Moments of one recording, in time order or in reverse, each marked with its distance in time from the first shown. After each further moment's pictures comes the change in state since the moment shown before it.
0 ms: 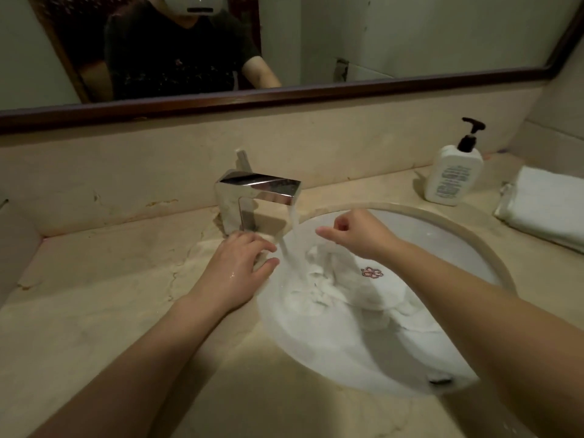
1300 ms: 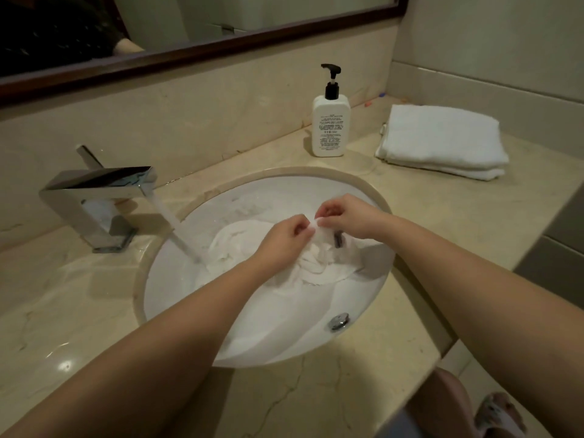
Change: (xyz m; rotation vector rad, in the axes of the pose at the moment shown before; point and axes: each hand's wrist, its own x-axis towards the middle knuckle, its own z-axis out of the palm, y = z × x) left_hand 0.076 0.178 0.151 -0.476 -0.351 0.088; right_hand -0.083 0.153 -0.042 0.289 0.009 0.186
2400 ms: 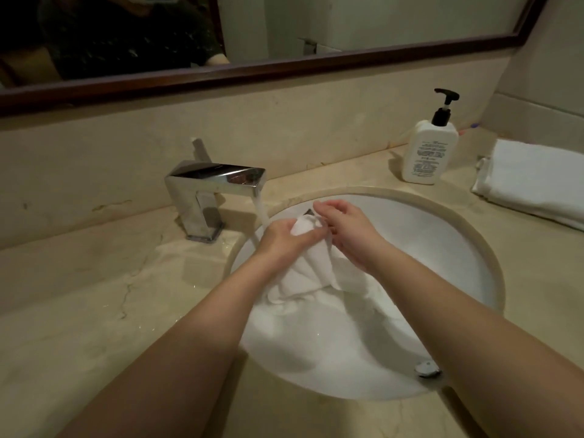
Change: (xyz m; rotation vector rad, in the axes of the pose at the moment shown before) left_hand -0.045 -0.049 -0.110 -0.345 0.192 -0.298; right_hand 0.050 -0.117 0.102 0.815 0.062 0.074
